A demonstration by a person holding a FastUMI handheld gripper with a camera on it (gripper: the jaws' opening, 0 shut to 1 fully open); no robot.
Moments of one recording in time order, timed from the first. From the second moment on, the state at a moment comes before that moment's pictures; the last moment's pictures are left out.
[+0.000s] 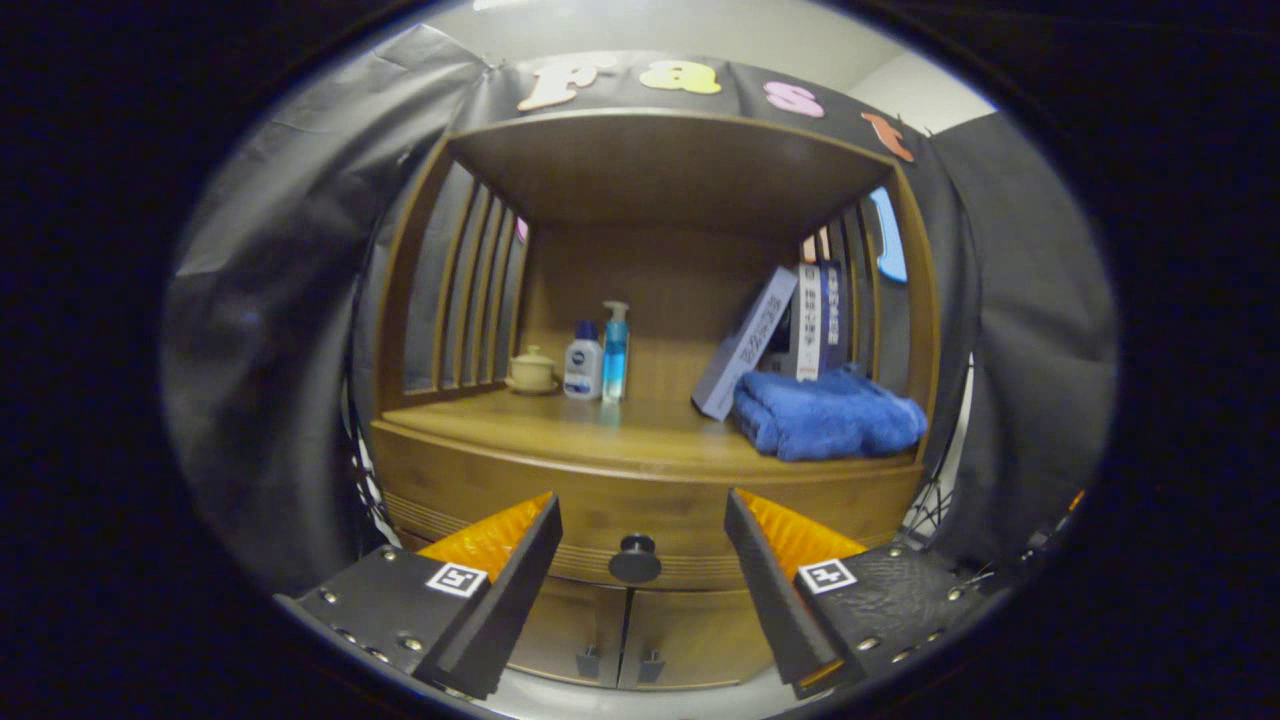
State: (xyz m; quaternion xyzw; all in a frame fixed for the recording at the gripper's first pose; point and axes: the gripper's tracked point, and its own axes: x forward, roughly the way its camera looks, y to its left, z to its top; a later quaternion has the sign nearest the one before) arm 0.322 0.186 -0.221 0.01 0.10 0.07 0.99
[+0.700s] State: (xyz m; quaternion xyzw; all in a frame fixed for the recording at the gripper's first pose) arm 0.365 0.201 -0.304 0.06 0.19 0.06 0.98
